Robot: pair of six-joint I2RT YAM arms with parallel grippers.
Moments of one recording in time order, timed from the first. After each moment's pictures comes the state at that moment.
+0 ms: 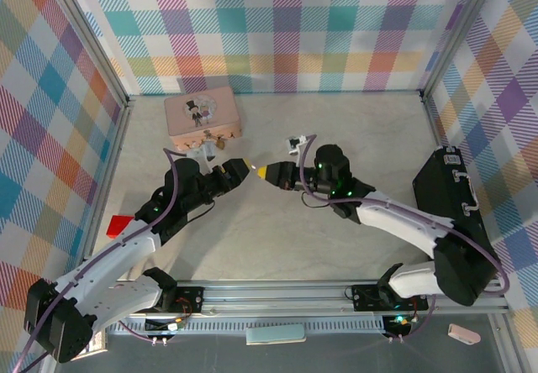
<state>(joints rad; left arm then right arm) -0.57 0.94 0.71 -0.09 0.14 -0.94 0.72 1.30 0.85 0.22 -0.51 0.90</state>
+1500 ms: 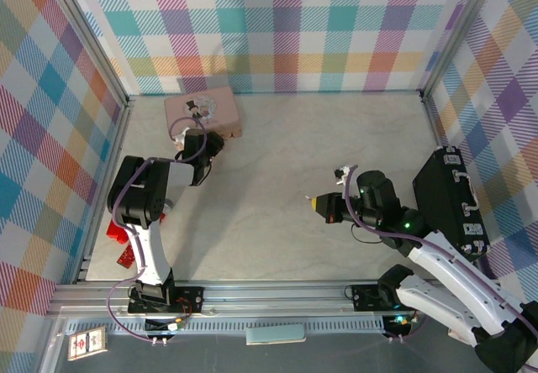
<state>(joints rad) -0.18 1.98 0.99 0.44 -0.08 -0.91 0.64 0.77 0.68 -0.47 -0.31 0.60</state>
